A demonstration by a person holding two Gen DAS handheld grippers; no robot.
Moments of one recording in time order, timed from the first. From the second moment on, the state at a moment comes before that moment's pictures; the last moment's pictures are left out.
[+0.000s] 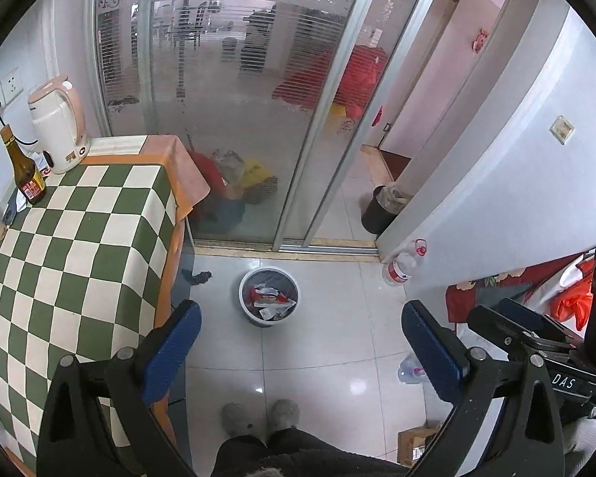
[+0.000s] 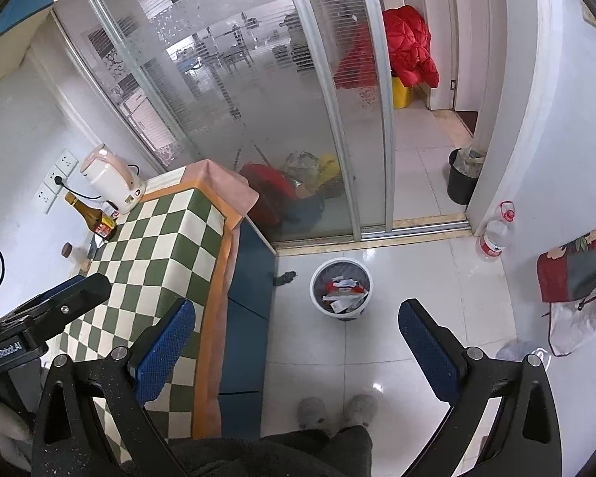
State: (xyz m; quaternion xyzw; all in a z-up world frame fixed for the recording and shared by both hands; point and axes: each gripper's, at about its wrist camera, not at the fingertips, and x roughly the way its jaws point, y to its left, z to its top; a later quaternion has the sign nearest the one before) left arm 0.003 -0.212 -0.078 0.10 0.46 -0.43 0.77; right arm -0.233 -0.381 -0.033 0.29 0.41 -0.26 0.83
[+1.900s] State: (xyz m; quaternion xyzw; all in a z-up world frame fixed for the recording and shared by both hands) left arm -0.012 -0.242 -0.093 0.10 0.51 -0.42 0.74; right arm -0.236 -0.396 -0.058 0.31 0.43 -0.21 0.82
